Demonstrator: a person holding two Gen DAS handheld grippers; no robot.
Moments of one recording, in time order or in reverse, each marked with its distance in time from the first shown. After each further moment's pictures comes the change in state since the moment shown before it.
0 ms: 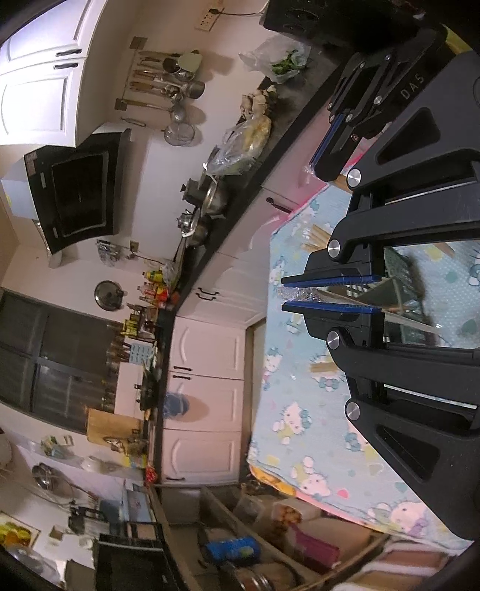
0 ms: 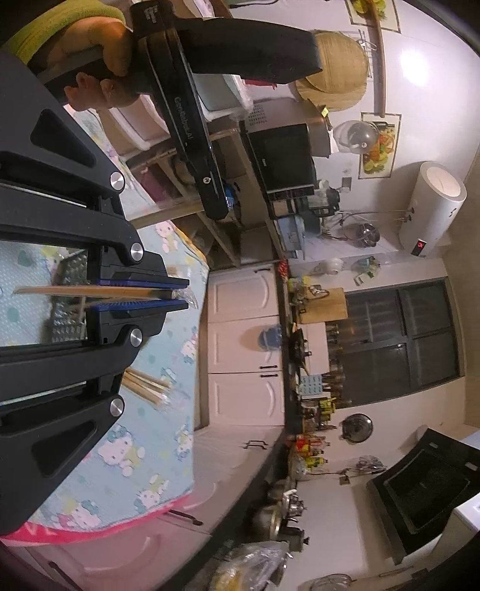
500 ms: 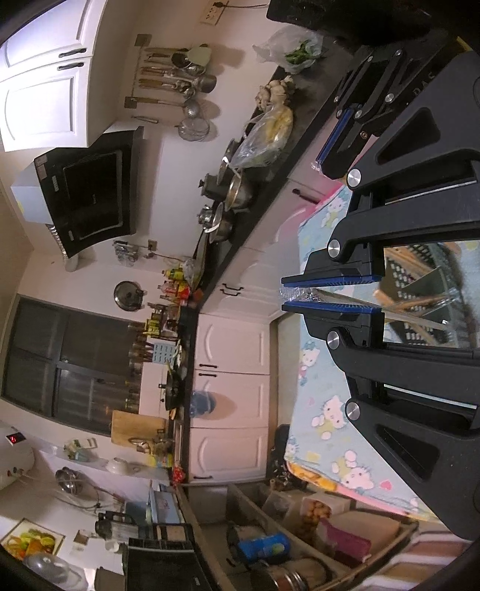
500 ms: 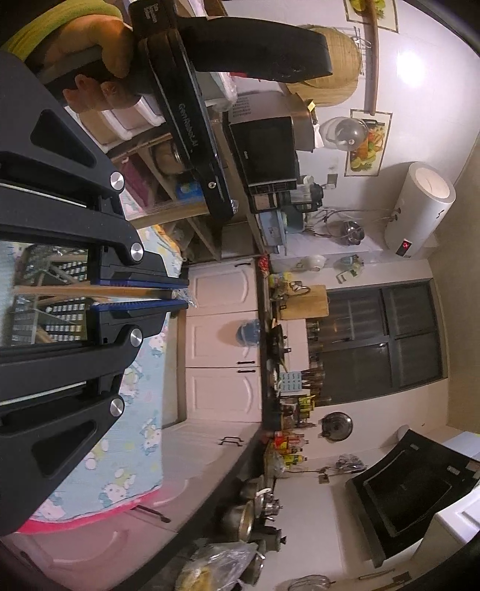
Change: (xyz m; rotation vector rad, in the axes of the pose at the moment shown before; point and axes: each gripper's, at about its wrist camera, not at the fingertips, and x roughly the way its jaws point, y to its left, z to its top) left arm 0.017 0.002 0.040 0.034 -0.072 0.025; right arm 0.022 -0.005 0.039 -0.027 -0.070 -0.016
